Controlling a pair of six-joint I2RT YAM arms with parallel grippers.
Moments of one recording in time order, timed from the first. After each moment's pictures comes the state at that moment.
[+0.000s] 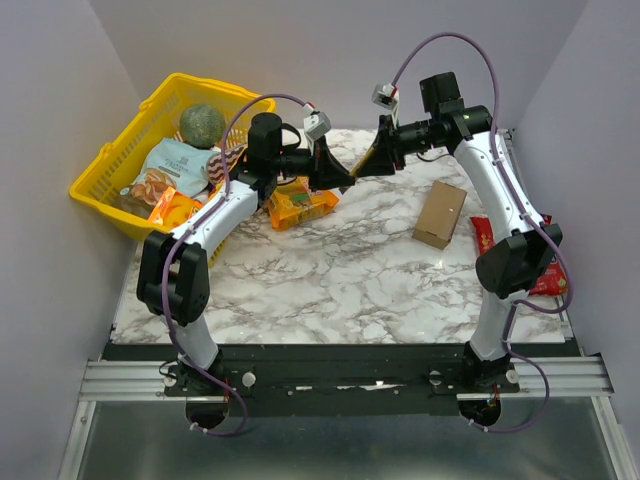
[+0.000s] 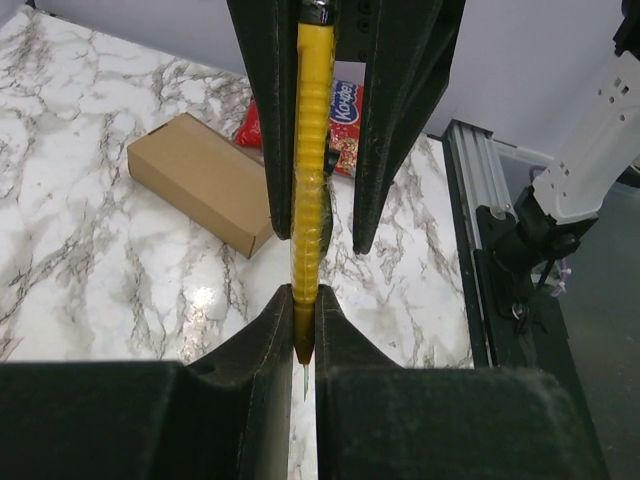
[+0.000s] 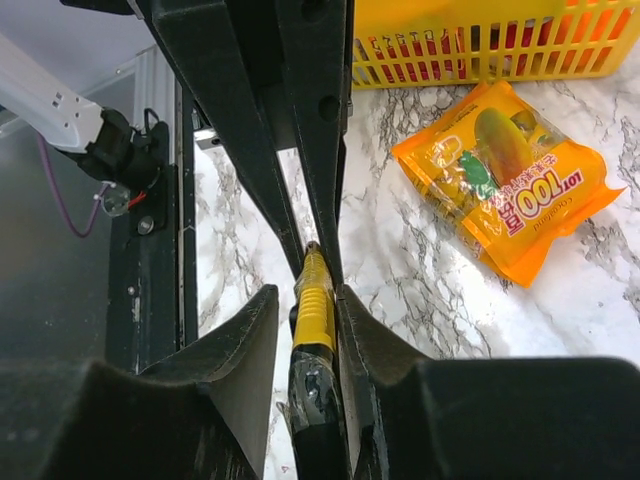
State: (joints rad) left arm -0.40 1.74 1.43 0.18 1.12 -0.18; right arm 0.31 1.93 2.14 -1.05 -1.11 -0.45
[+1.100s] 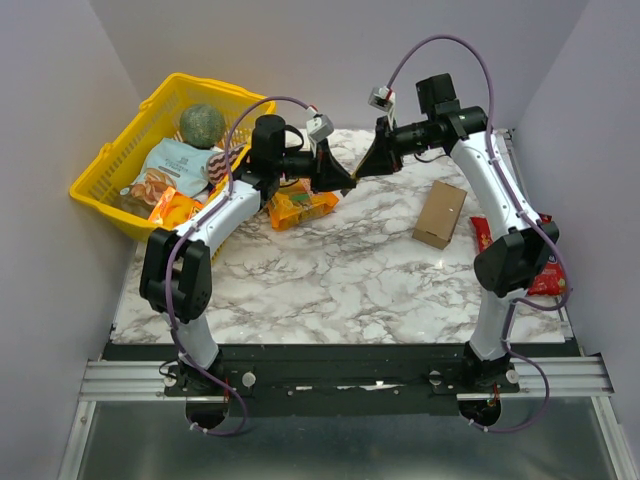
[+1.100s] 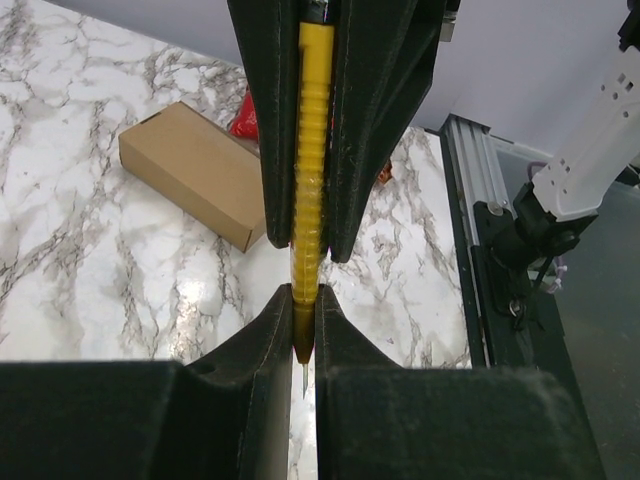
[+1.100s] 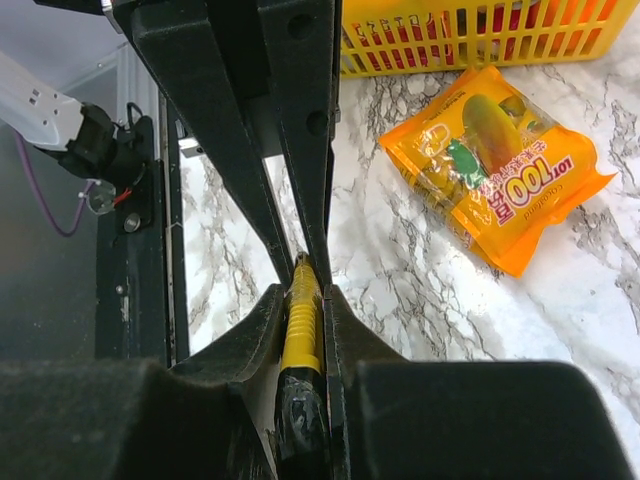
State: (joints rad) left arm -0.41 1.77 1.43 0.18 1.12 -0.18; right arm 0.32 1.95 2.13 -1.05 -1.07 -0.45
